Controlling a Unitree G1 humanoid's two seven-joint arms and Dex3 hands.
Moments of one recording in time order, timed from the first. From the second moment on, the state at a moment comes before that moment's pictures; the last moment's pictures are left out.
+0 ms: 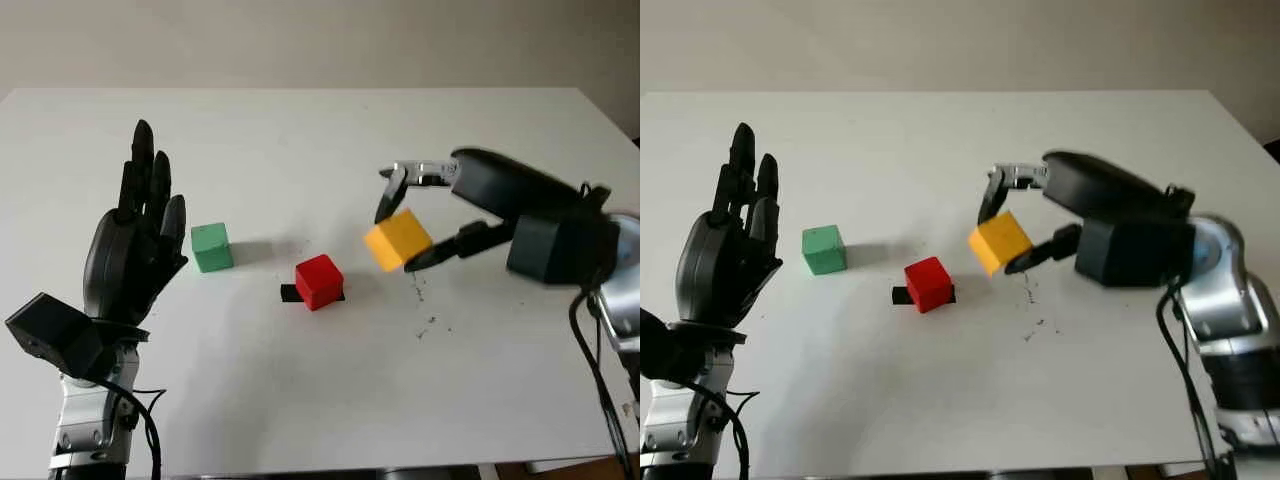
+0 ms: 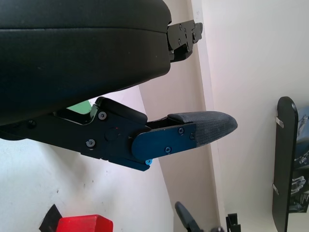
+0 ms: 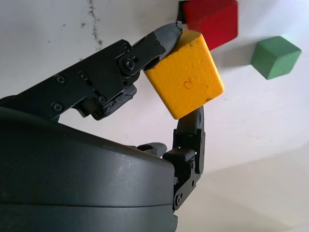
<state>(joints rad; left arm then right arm) -0.10 0.23 0.20 -0.02 -0.19 -0.24 -0.25 -0.59 -0.70 0.09 0.06 -0.14 -0.03 0.71</state>
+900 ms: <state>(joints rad) -0.10 0.21 0.19 -0.01 -0.18 -0.28 -0.23 -0.75 -0.51 0.24 0.25 -0.14 0.11 0.84</state>
